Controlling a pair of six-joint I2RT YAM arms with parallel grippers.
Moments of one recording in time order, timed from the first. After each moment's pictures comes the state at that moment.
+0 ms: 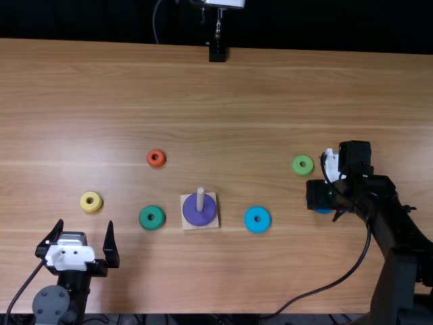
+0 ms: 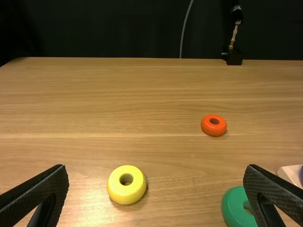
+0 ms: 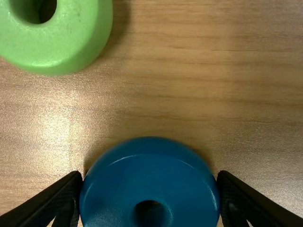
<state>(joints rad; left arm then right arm) -0.06 0.01 0.08 -0.23 -0.03 -0.05 -0.07 1.76 1.02 -0.54 -0.03 -0.12</state>
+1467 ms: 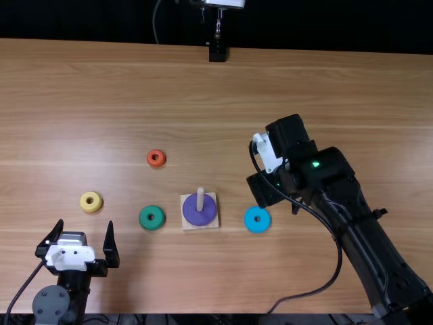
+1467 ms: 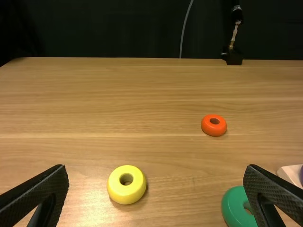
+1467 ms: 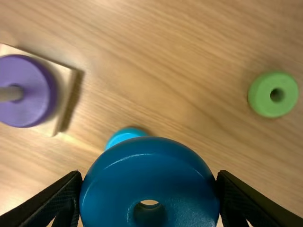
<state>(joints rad) -0.06 0.01 0.08 -0.23 -0.03 -0.05 0.38 1.66 1.46 -1.06 -0.03 -0.12</state>
